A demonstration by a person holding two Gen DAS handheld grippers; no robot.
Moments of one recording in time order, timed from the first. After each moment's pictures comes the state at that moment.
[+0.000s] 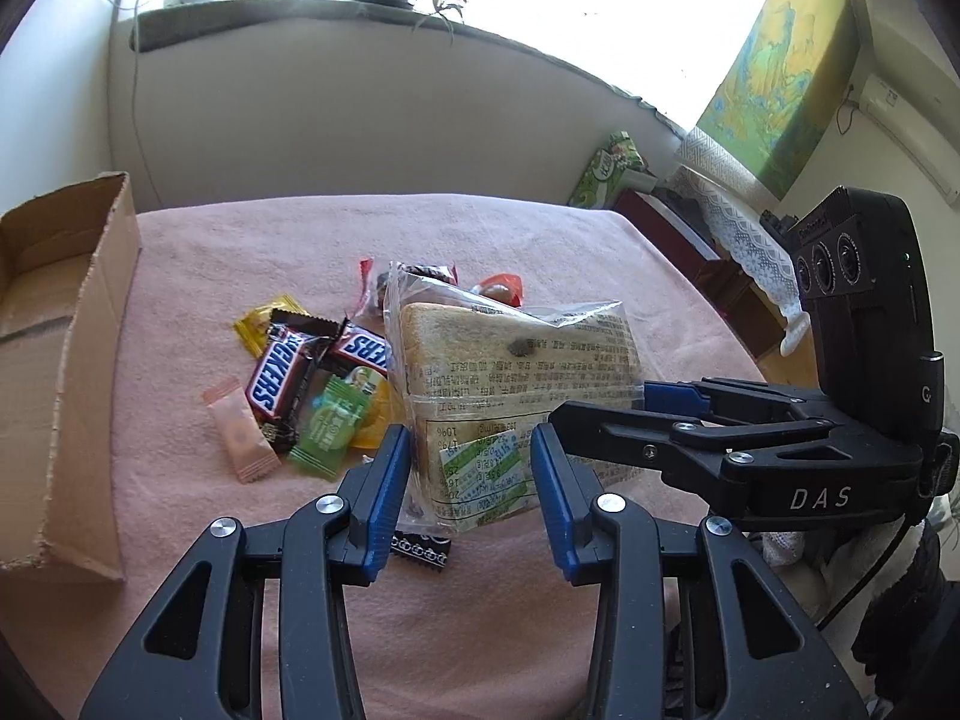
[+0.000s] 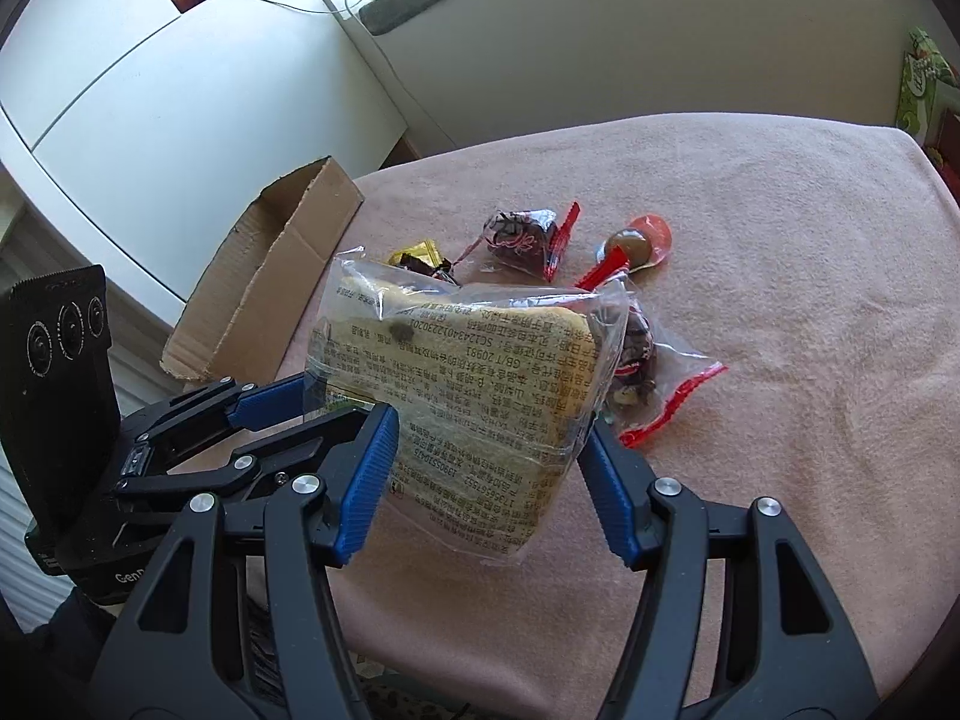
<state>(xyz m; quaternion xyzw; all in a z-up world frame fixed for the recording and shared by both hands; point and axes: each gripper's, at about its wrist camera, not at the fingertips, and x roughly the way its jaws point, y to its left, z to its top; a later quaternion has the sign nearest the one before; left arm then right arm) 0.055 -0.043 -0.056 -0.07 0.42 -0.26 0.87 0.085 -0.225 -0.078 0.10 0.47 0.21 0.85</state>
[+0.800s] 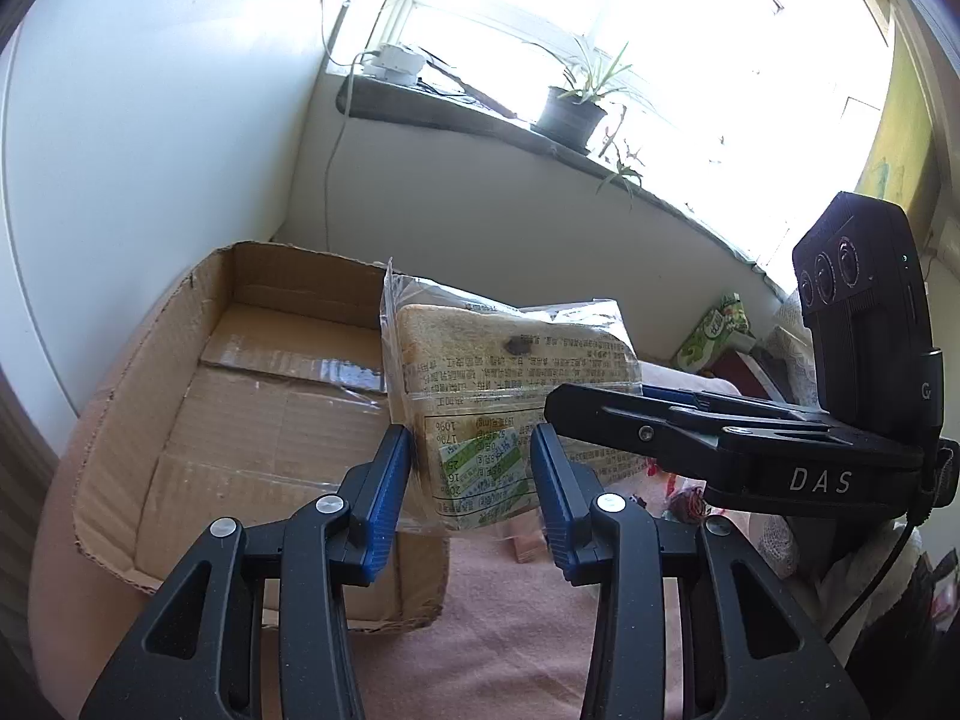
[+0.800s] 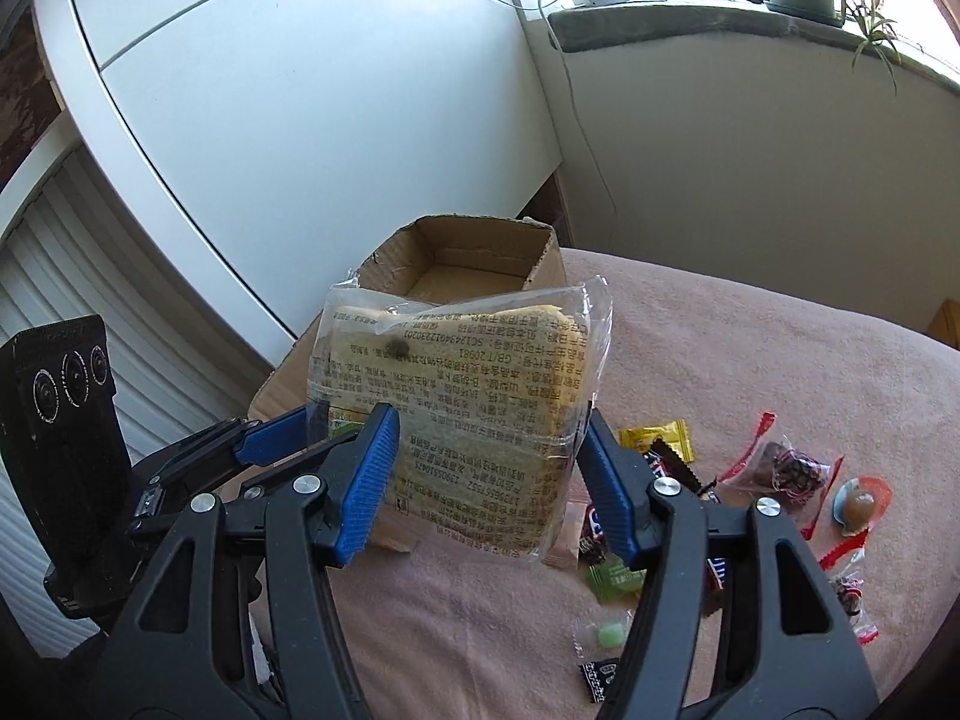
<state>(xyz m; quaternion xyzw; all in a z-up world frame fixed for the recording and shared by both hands) 0.051 0.104 -0.024 -0.16 0.33 -0.11 0.92 0.141 -0.061 -0.017 0.01 0.42 0.33 0.84</state>
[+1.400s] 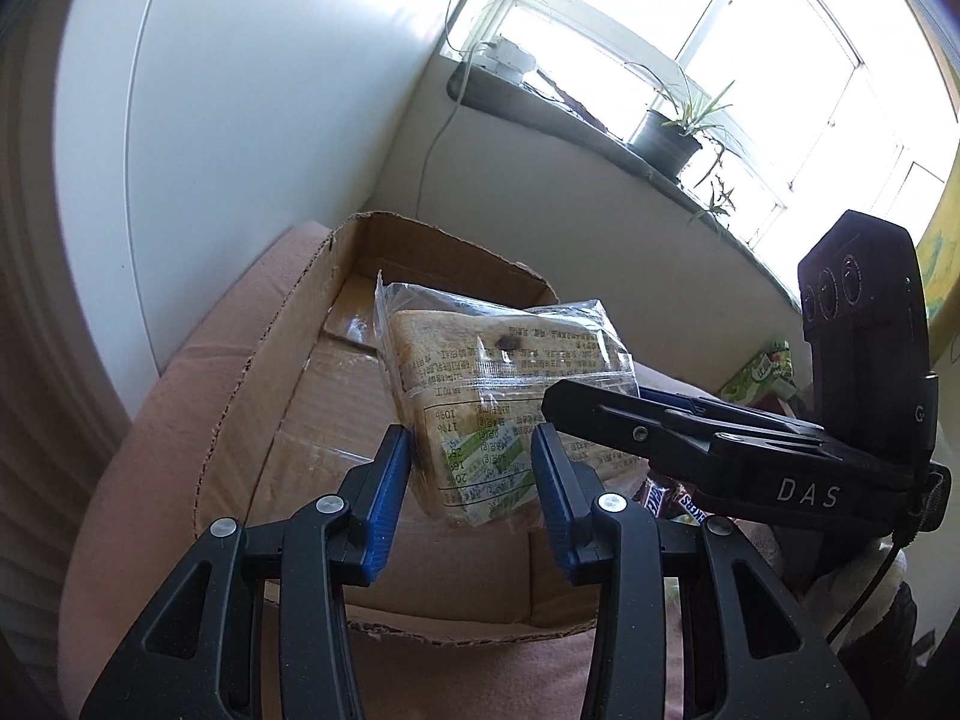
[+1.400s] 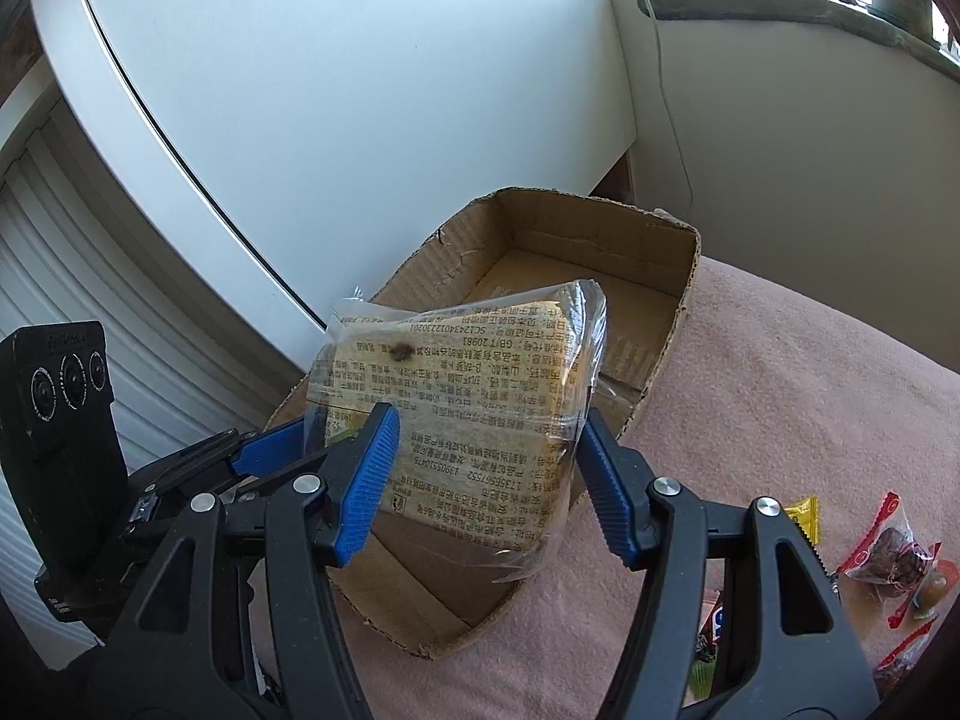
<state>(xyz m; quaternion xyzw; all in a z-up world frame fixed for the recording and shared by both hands) 0.055 0.165 -0.045 -0.22 0.35 -0.04 0.91 0.163 0.020 -0.044 -0.02 0.45 0.38 0.81</state>
